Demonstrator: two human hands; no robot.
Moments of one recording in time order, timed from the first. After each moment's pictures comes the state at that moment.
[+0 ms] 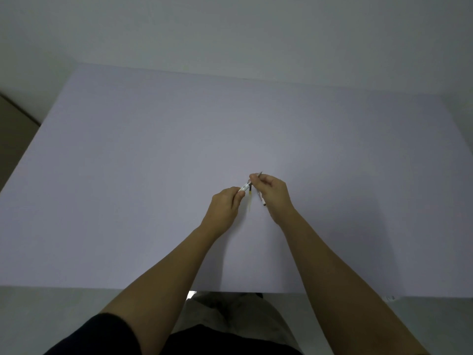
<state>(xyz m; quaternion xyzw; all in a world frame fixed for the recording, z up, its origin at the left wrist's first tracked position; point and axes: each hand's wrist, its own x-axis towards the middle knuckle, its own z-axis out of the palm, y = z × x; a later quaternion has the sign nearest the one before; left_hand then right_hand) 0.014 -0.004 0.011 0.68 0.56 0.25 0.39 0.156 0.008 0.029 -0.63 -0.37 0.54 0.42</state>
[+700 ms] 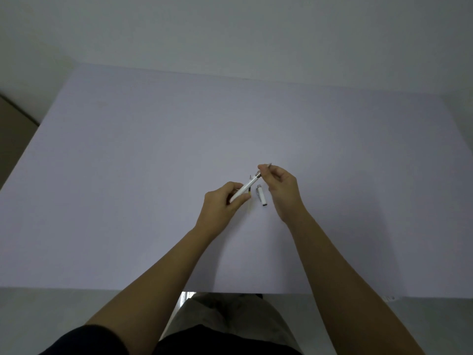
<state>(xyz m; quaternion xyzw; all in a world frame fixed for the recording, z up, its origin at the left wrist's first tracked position) 0.006 -0.011 0.030 0.65 0.54 0.35 0.42 0.164 0.005 0.056 -0.59 -0.37 0.53 0.48</state>
